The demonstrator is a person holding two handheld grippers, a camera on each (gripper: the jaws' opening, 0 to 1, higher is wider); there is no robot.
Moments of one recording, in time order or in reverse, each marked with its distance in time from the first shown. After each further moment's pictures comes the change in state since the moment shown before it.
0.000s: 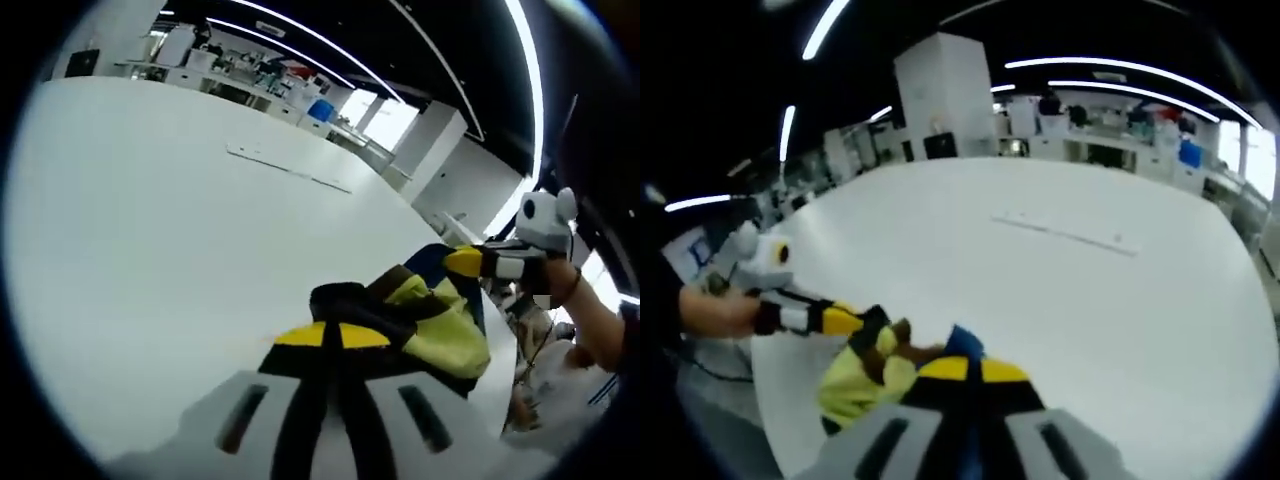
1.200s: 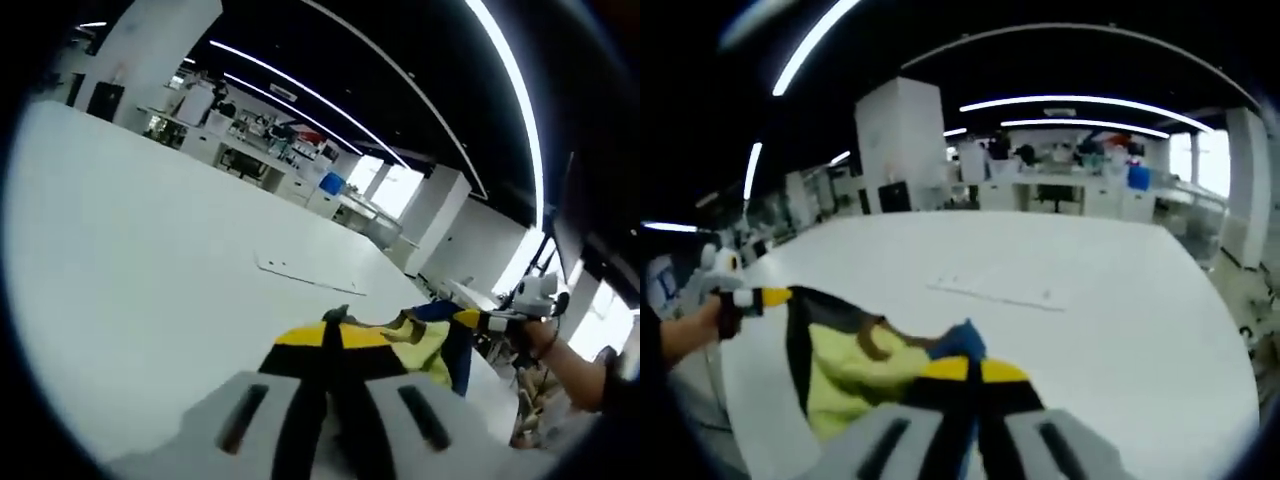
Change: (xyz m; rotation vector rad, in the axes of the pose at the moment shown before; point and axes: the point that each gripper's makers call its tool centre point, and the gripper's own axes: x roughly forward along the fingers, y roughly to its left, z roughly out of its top) left arm -0.038 0.043 0.126 -0.043 -0.296 0.057; right arm -0.011 -0.080 0.066 0.076 -0.184 -0.198
